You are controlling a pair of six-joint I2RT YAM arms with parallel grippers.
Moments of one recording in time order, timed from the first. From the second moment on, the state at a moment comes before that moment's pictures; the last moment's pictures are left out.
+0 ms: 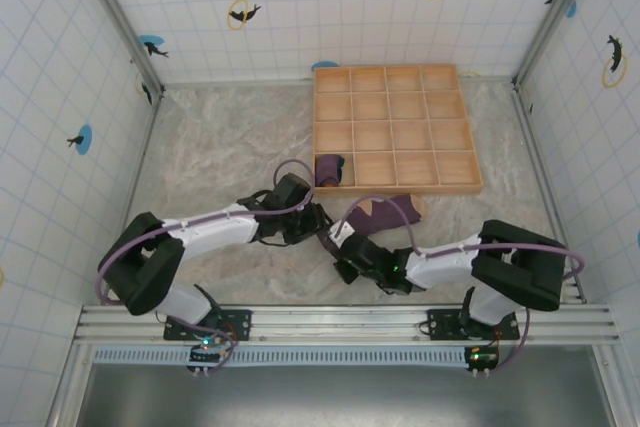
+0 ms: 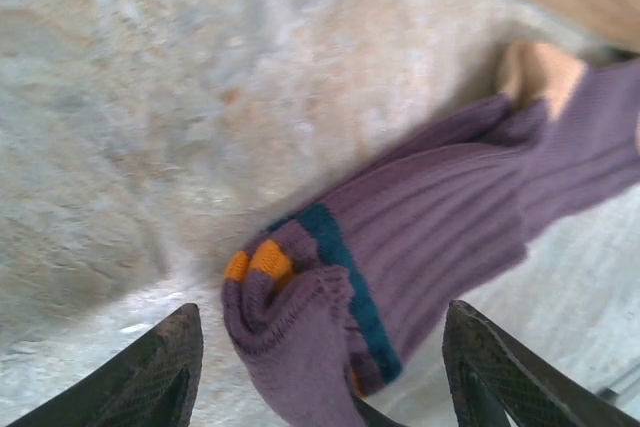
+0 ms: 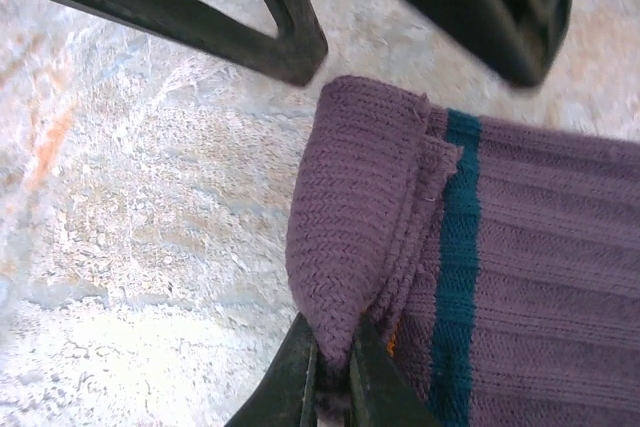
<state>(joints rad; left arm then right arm) -0.78 1.46 0.72 -0.21 0.26 -1.03 1.19 1.52 0.45 0.31 0.20 0.35</state>
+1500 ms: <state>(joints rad) -0.90 1.70 0.62 0.36 0.35 -0.90 0.74 1.37 0.10 0.65 -0.28 1.30</state>
